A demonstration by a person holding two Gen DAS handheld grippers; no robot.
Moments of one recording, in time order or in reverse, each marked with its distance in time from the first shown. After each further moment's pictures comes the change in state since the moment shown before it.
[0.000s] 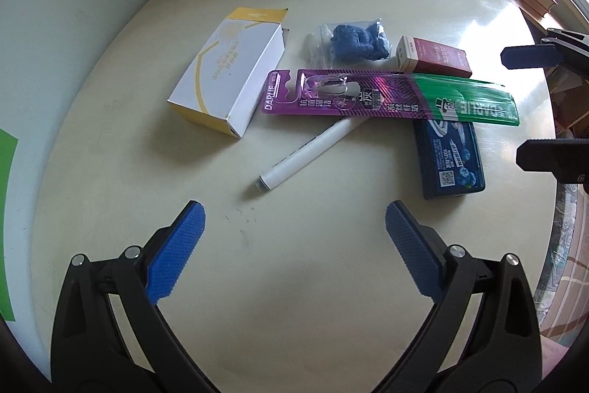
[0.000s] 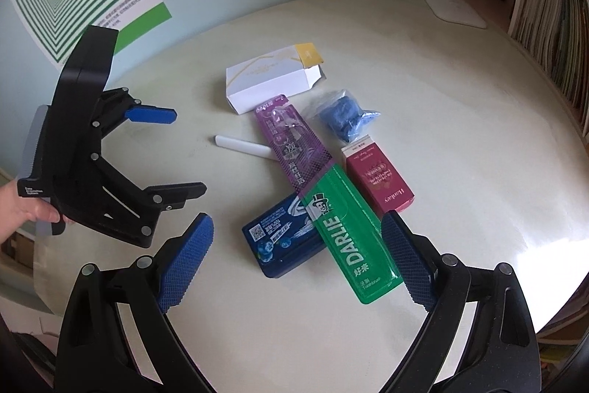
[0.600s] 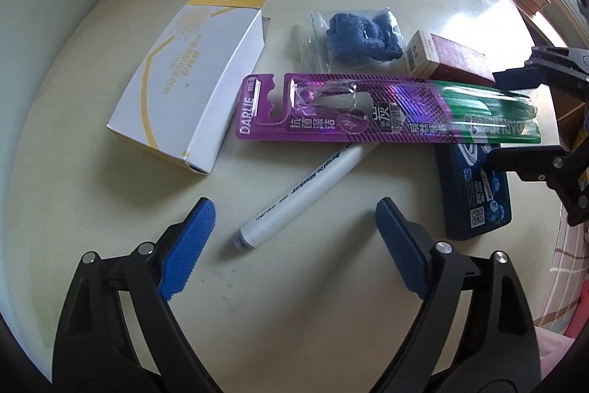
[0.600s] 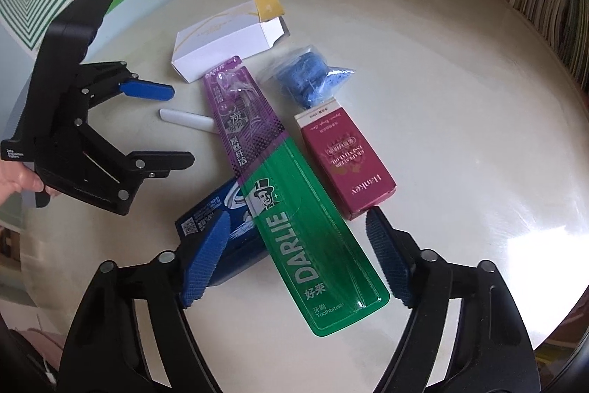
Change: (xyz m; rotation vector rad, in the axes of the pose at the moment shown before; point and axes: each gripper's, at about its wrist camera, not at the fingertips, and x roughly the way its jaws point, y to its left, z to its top) left arm 0.040 0.012 0.022 0.034 0.015 -0.124; right arm 0.043 -0.030 -0.005 0.009 0.101 -0.041
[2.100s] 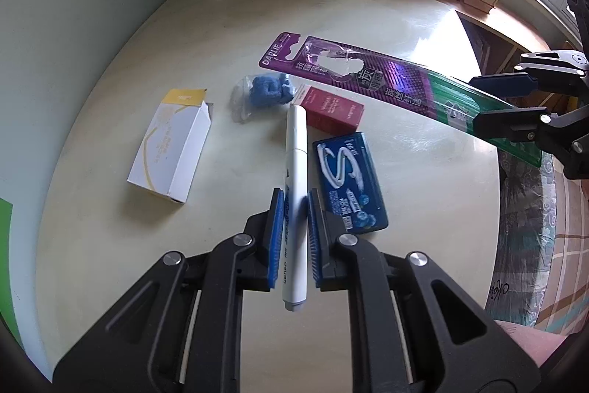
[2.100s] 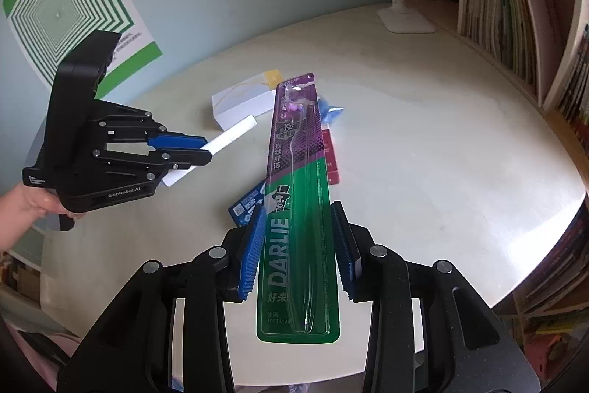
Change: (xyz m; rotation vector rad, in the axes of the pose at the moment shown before) left arm -0.083 -0.086 0.006 0.132 -0.134 0.012; right arm -0.127 -0.006 -0.063 0.099 -0.240 0.010
